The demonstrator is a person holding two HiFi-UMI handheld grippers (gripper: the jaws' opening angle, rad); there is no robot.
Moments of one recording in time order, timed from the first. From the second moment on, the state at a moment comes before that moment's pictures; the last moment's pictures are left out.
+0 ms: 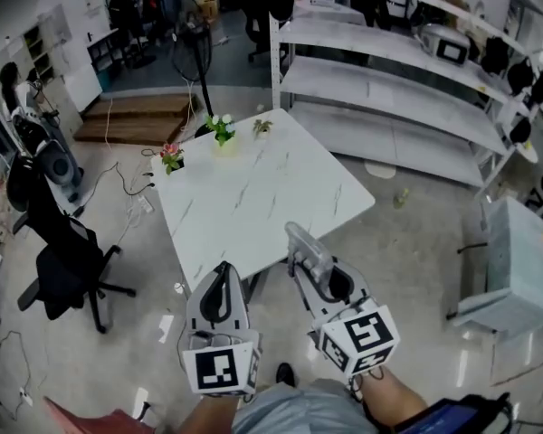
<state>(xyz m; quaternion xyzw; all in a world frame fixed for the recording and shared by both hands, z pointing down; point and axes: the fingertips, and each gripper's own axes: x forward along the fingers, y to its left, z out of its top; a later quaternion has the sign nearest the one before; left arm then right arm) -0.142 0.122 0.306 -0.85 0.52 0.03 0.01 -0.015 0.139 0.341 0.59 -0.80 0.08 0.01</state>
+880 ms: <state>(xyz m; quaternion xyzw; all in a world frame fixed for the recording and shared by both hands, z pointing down) -0.095 0.017 0.359 -0.87 0.49 -0.03 -0.02 0.022 0.042 0.362 0.61 -0.79 0.08 0.02</state>
